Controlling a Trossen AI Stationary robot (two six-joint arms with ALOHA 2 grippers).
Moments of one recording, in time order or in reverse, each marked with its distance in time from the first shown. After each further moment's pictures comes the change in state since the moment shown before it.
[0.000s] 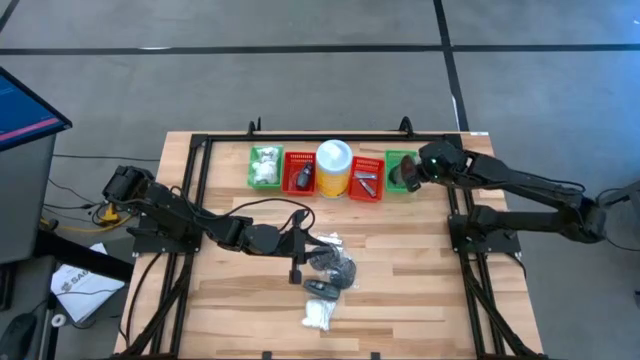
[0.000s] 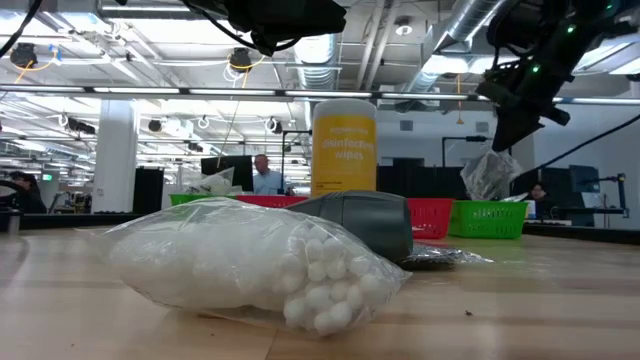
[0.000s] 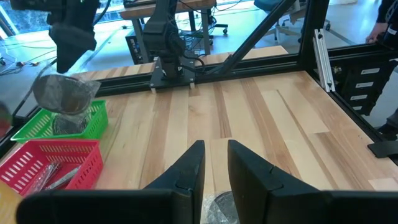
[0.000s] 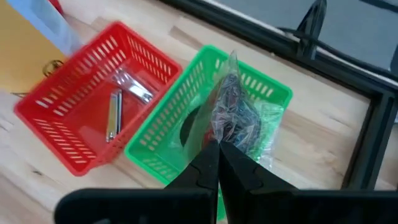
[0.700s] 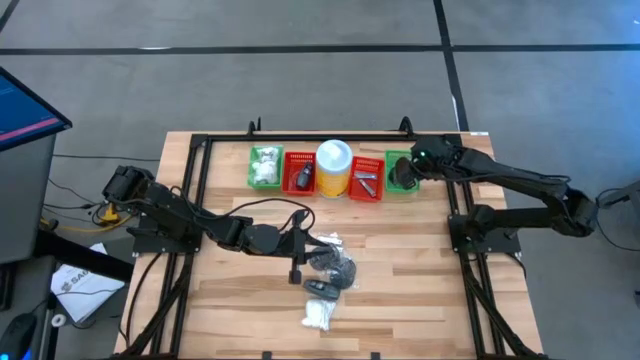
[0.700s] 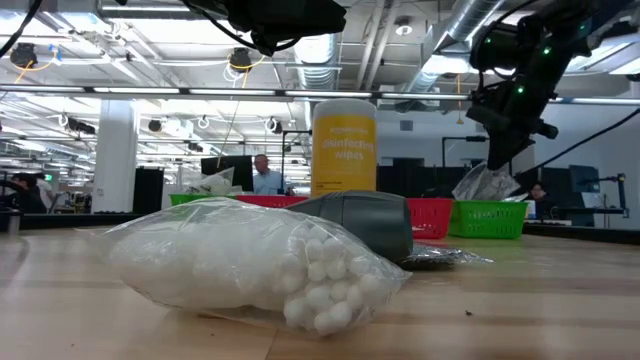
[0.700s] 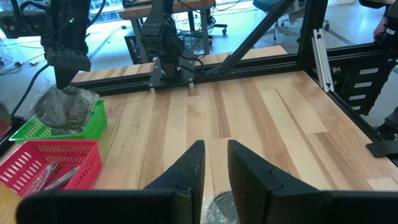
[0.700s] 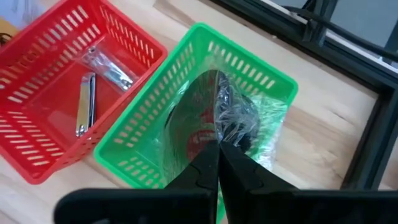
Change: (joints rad) left arm 0.000 0.000 0.000 0.000 0.003 -0.001; right arm -0.091 0.150 0.000 0.058 -0.052 -0.087
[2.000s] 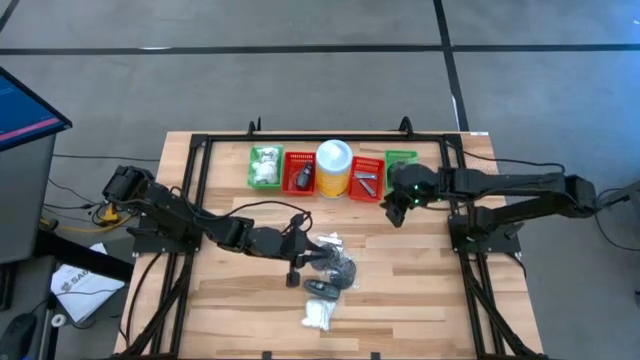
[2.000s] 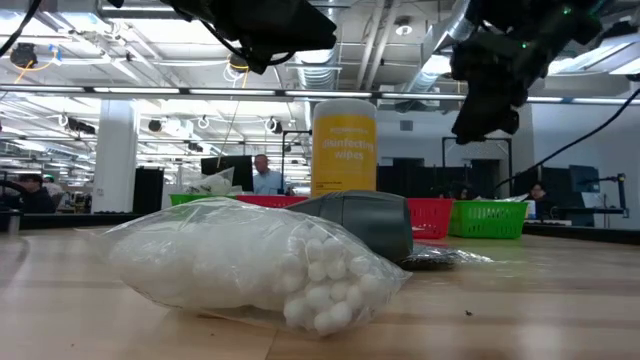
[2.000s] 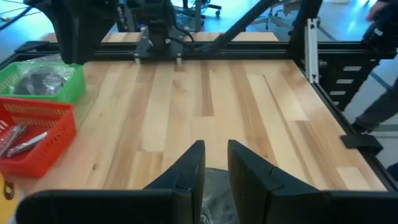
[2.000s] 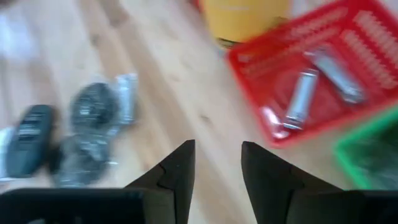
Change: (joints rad) left arm -0.007 0.000 0.000 -0.087 0.045 -0.157; right arm 0.439 0.003 0.000 0.185 -0.239 0.085
